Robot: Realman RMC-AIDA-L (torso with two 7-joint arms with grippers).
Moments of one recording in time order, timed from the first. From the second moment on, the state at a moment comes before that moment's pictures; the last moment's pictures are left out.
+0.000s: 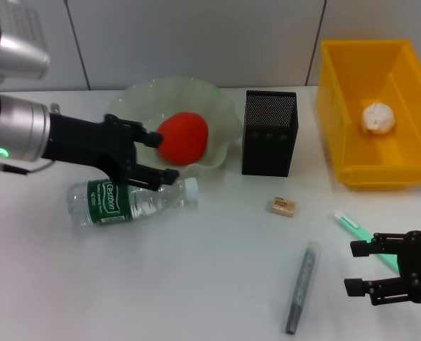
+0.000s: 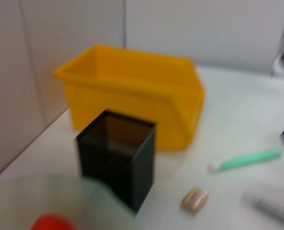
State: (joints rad) left arm -0.68 -2.01 0.93 0.82 2.04 1.51 -1.57; right arm 0.46 2.00 -0.60 -0.69 -2.23 -1.74 1.41
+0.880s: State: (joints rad) left arm -0.77 -2.07 1.13 1.12 2.67 1.48 -1.87; right arm 0.47 2.00 -0.59 -0.69 -2.23 -1.73 1.43
